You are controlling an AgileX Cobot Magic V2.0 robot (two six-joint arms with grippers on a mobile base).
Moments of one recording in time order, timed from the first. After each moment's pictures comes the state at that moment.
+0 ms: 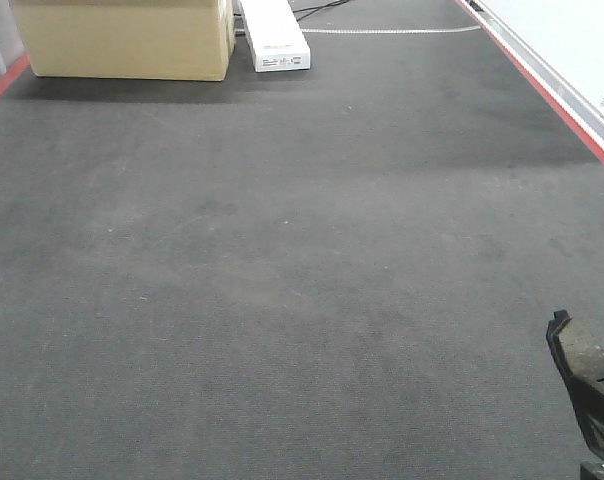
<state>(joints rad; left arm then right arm) -0.01 0.31 -0.38 -0.12 0.76 0.10 0.23 0.51 -0.41 0.06 0.47 -0.10</state>
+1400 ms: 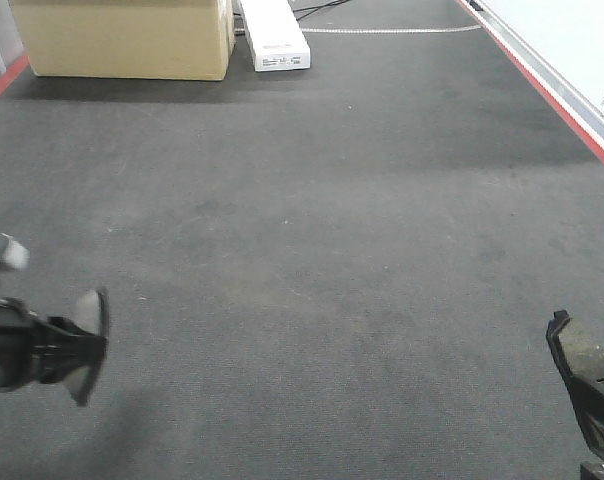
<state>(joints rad) -0.02 1.31 -0.66 -0.84 0.57 0.68 0.23 0.51 -0.41 0.06 0.47 -0.10</state>
